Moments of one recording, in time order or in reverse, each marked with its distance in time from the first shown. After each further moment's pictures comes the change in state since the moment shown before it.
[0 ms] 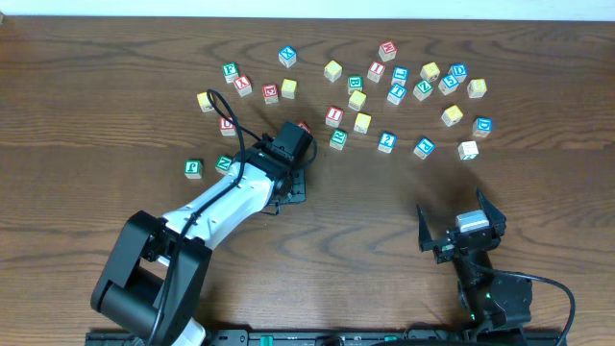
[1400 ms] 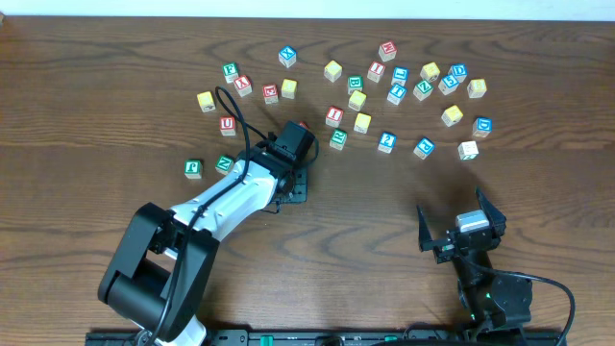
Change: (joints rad) left arm -0.001 0.044 0.006 0.035 0.000 0.075; right arm 0.000 0.000 0.000 0.000 0.000 0.000
